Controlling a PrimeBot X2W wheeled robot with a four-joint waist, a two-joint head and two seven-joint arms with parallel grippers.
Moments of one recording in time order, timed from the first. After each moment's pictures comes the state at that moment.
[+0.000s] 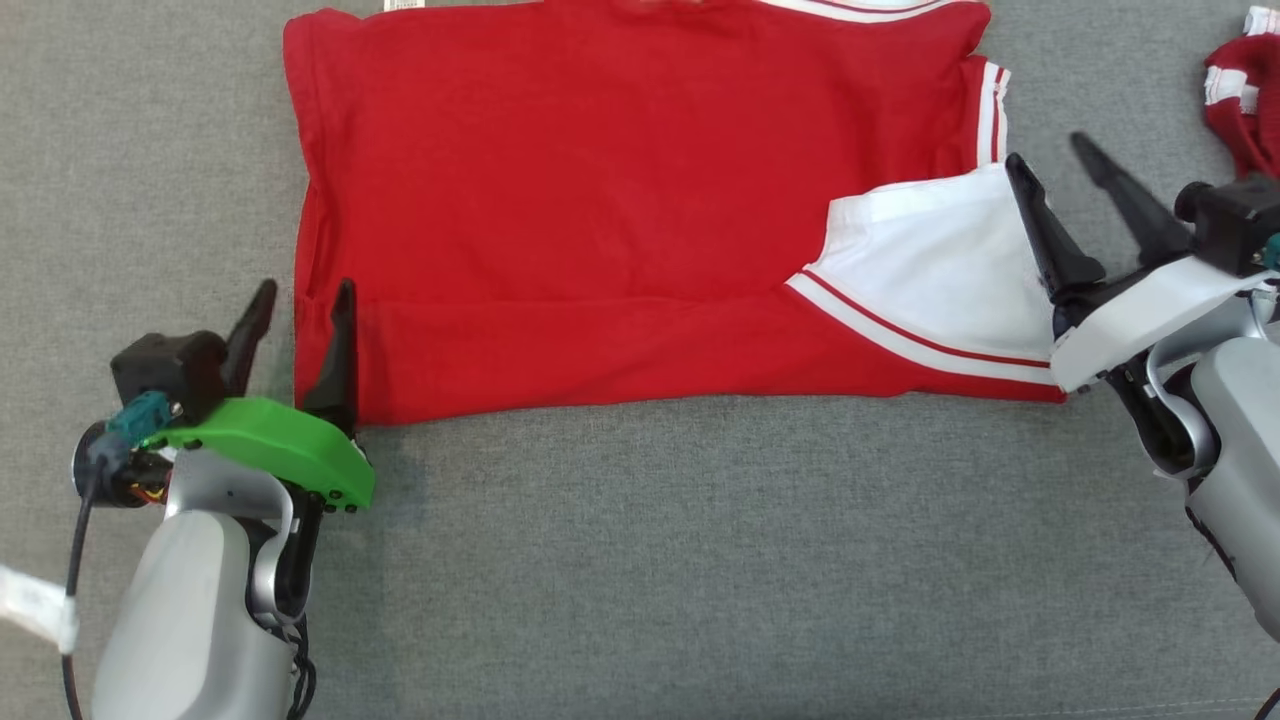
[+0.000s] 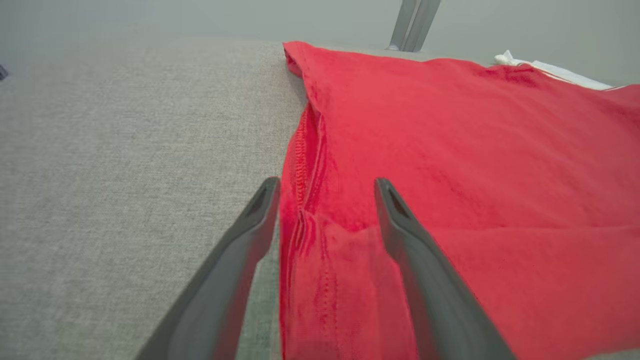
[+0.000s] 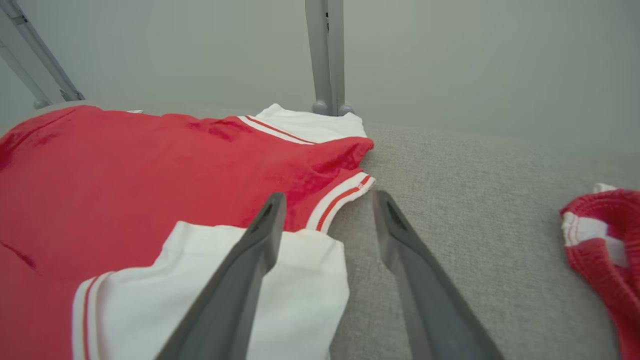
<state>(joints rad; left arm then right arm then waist) -0.39 0.19 -0.14 0.30 -0.40 -0.08 0.00 -0.64 -0.52 0.47 0.46 0.63 0.13 -0.25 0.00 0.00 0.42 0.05</state>
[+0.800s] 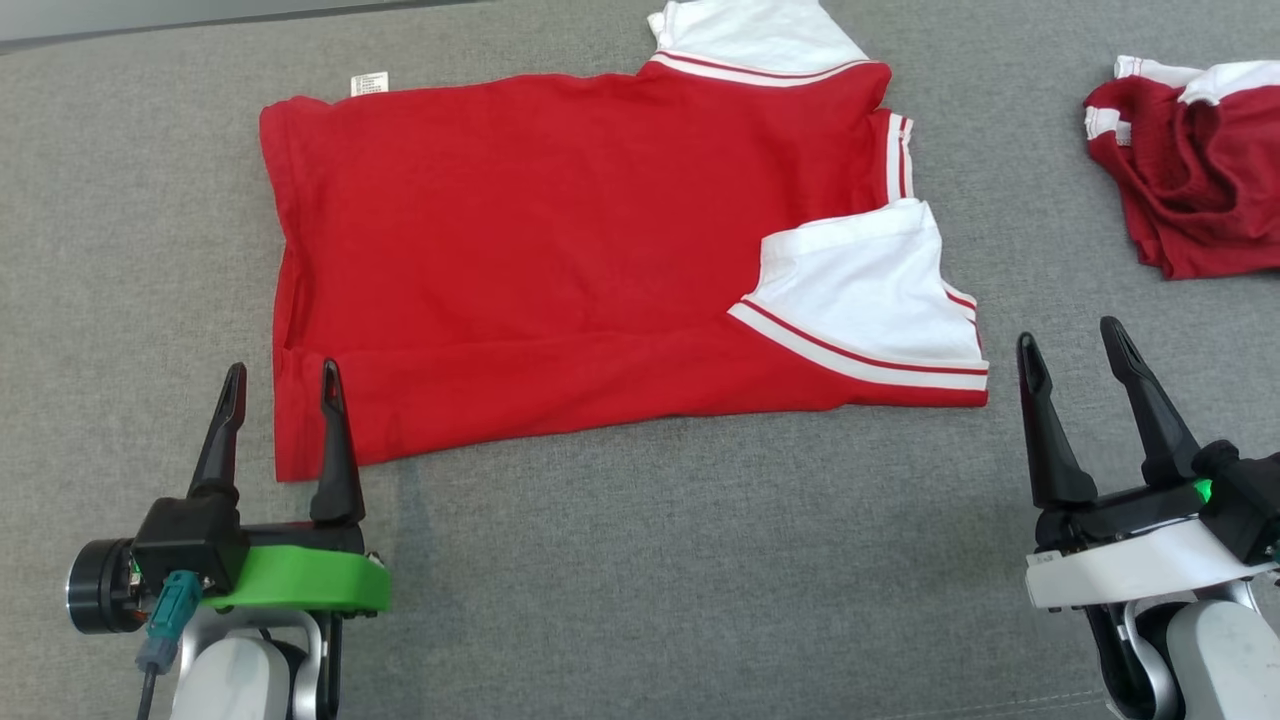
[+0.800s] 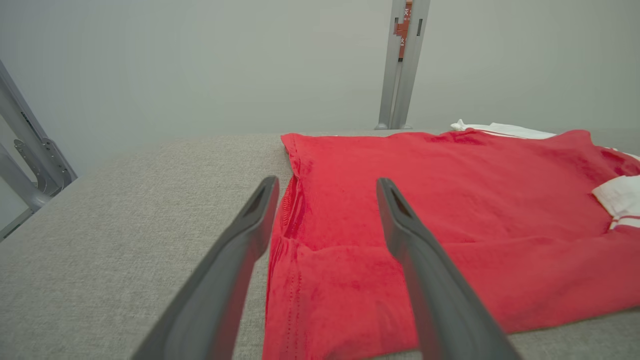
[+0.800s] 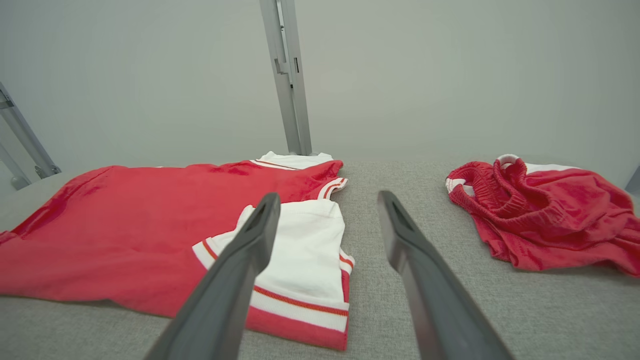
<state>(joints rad) -0.14 0.15 -0.12 0.11 -0.23 0.06 -0.26 -0.06 -0.20 0.04 -0.05 0.26 0.13 -0.26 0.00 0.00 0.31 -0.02</state>
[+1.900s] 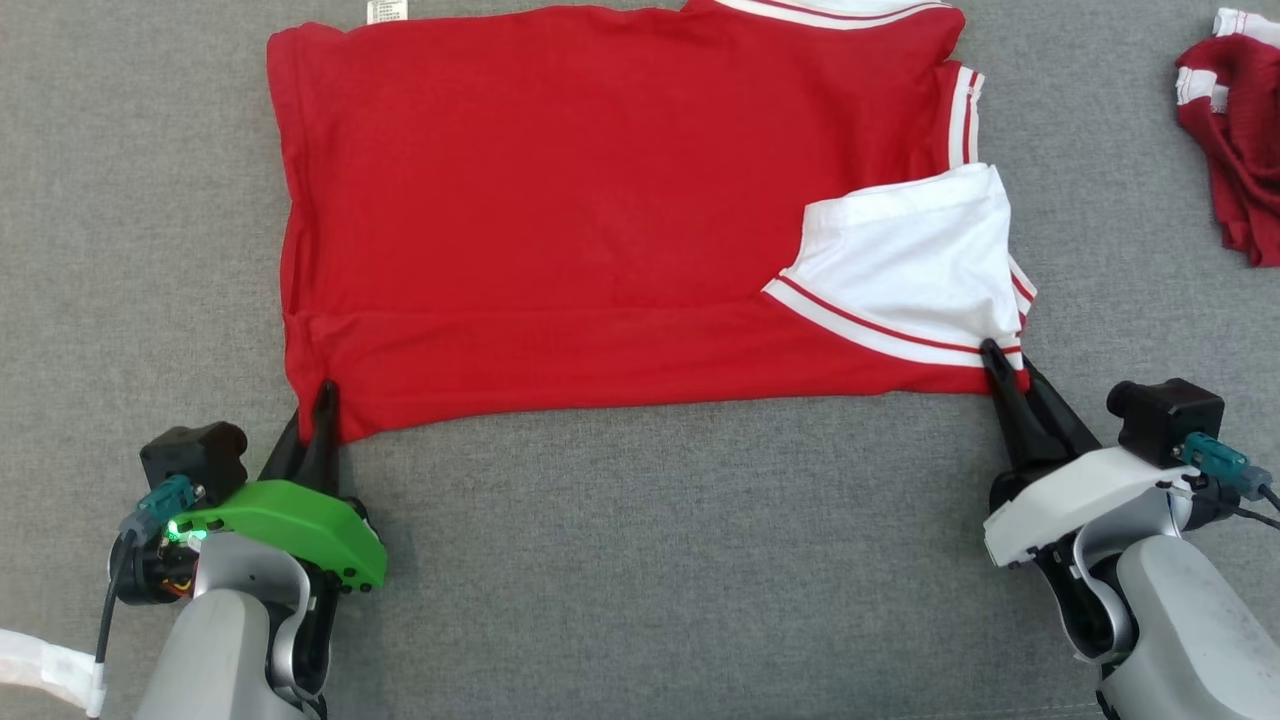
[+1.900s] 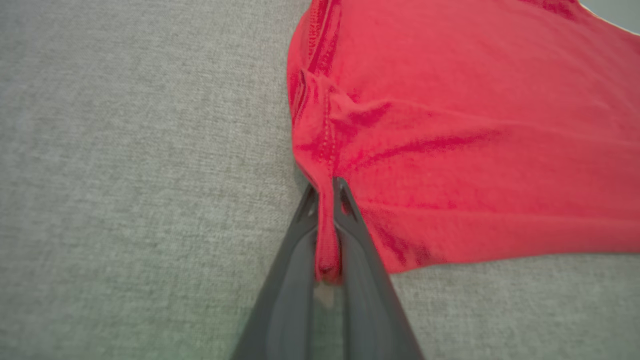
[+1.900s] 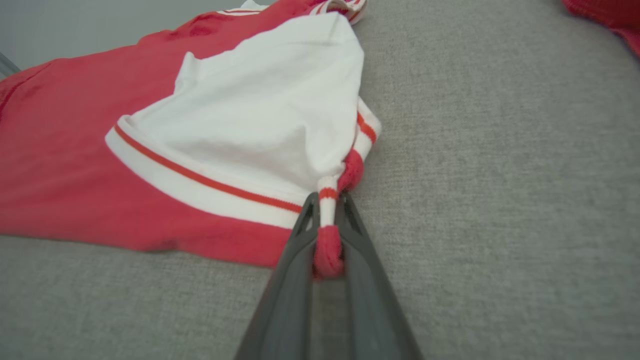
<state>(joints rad) -0.28 0.15 -0.11 0.41 -0.42 -0.07 -0.03 -0.26 -0.25 0.17 0.33 0.42 0.13 -0.15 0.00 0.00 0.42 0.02</state>
